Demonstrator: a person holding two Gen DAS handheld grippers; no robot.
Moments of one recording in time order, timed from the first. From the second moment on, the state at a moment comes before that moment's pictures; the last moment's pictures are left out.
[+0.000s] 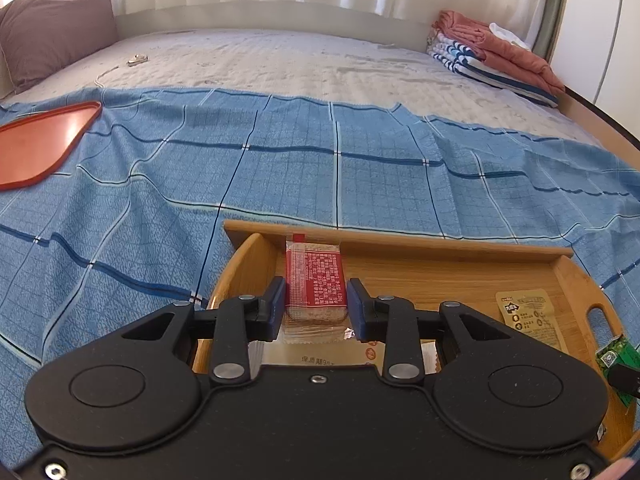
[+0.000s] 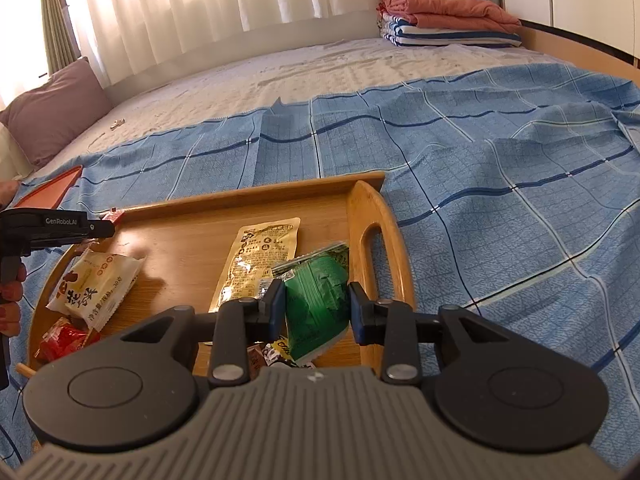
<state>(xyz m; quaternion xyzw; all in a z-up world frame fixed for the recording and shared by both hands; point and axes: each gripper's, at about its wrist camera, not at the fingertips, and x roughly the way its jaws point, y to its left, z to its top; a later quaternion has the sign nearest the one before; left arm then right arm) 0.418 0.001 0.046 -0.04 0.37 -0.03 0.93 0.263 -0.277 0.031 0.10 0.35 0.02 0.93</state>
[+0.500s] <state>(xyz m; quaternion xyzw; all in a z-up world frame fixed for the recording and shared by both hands) 0.428 0.009 0.028 -0.05 0.38 -0.03 0.92 0.273 -0.278 0.008 0.12 0.37 0.02 0.92</state>
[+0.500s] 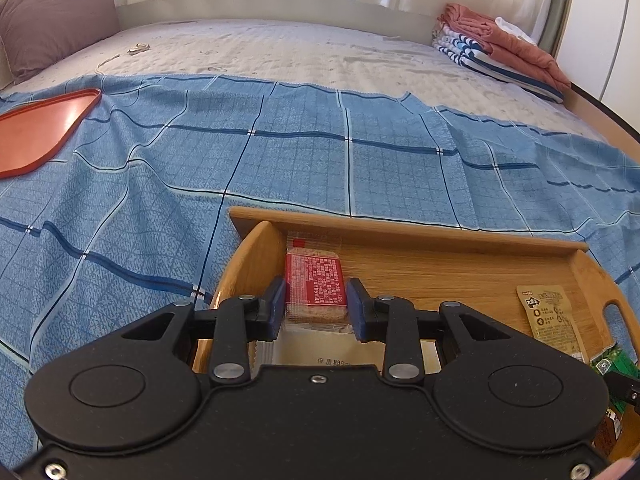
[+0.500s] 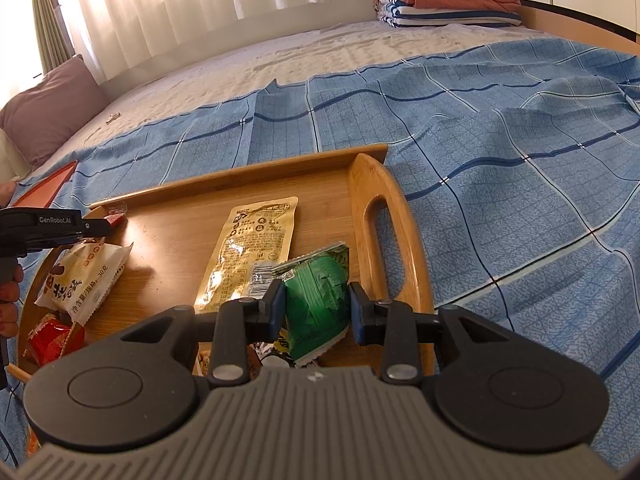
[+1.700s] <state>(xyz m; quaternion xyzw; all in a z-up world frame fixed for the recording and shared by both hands) 0.196 0.021 0.102 -0.02 0.29 -0.09 0.95 0.124 -0.251 0.059 0.07 0.29 0.07 0.95</state>
